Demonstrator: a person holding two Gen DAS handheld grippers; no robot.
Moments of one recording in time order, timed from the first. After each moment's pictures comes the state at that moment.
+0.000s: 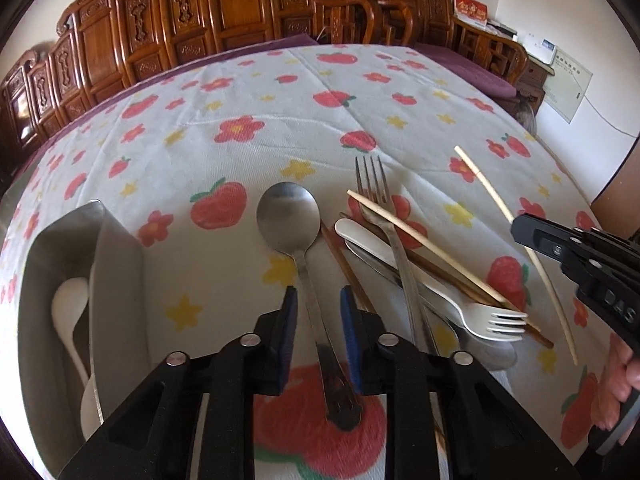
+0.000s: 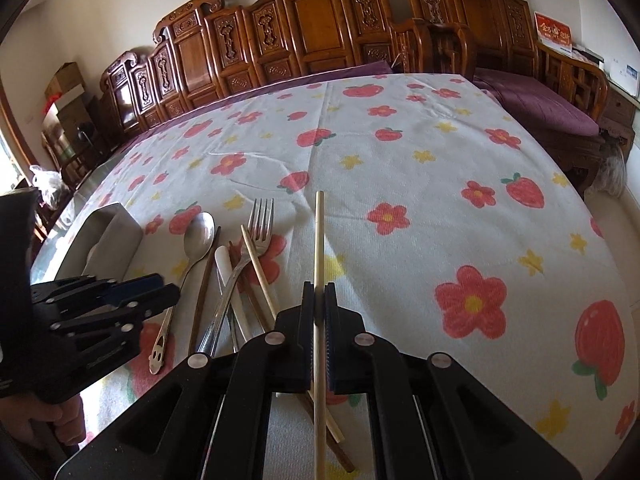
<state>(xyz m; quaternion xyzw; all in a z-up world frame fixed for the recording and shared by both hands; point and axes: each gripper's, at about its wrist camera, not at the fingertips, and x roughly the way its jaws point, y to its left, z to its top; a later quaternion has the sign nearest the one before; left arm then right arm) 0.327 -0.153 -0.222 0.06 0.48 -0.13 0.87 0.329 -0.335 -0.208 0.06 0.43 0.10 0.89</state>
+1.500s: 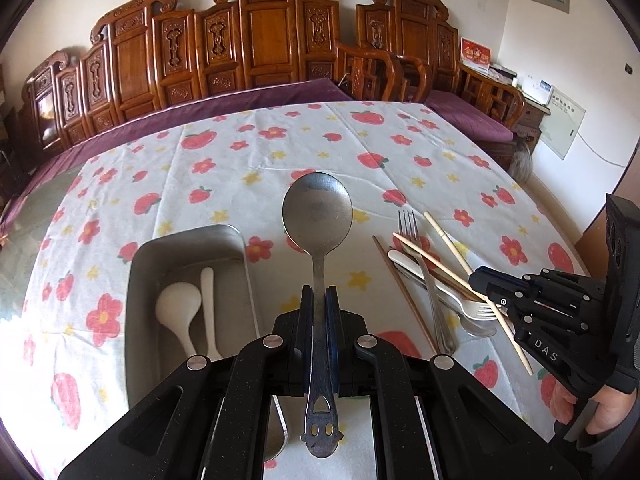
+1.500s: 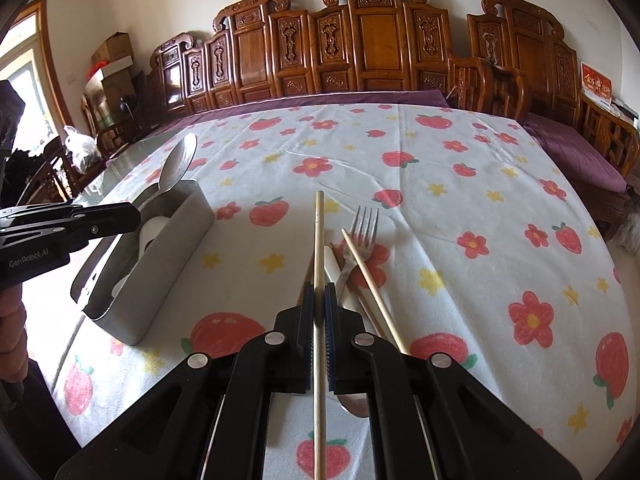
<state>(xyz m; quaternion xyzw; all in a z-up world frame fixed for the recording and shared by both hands) 0.282 -0.067 -0.139 0.04 0.42 -0.12 0.90 0.296 -0.262 -0.182 0.00 0.40 0.17 0.90</state>
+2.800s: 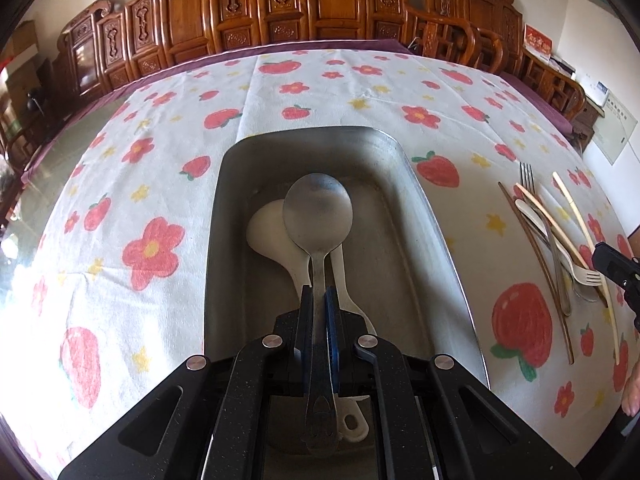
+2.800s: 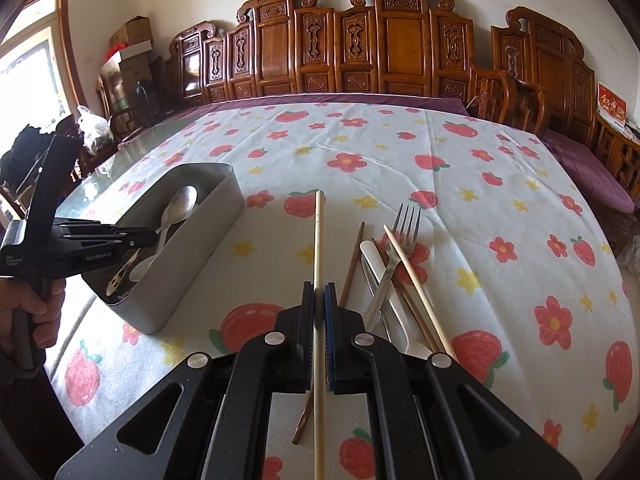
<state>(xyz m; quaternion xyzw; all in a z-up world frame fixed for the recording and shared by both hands) 0.298 0.023 -0.210 0.02 0.48 -0.04 0.87 0.283 -0.228 -0.185 -0.03 0.39 0.19 0.90</state>
